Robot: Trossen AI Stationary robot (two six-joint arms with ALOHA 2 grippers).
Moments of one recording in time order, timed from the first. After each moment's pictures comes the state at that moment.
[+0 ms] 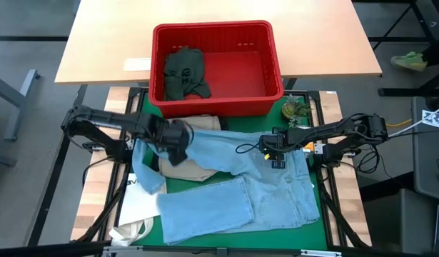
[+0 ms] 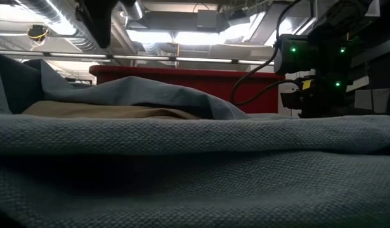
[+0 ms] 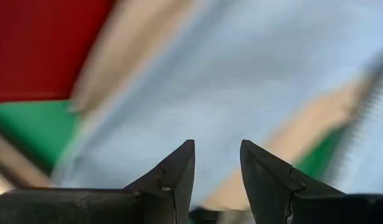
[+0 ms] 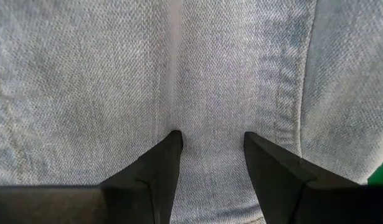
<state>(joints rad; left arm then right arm) -0.11 1.42 1.41 -1.39 -0.28 -0.73 -0.09 1.56 0.68 -0.69 0.18 -0.06</state>
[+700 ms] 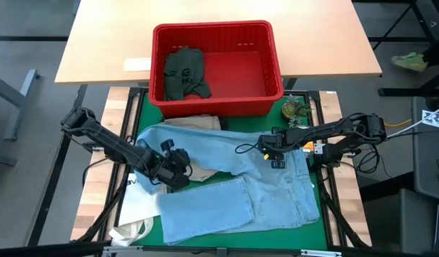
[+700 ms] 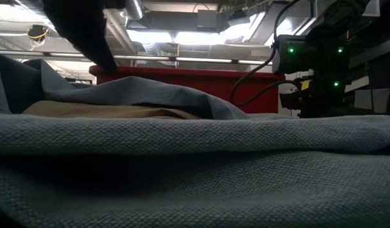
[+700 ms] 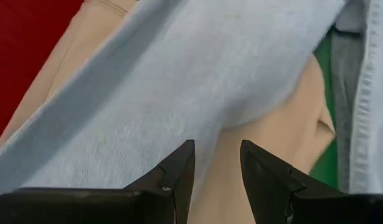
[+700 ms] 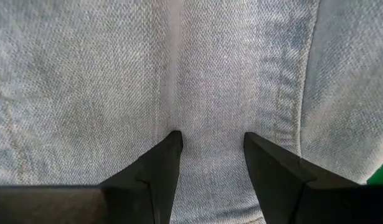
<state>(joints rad) -0.44 1.43 1.00 -0.81 -0.66 -0.73 -0.09 1.57 0.70 -0.71 0.18 -0.06</state>
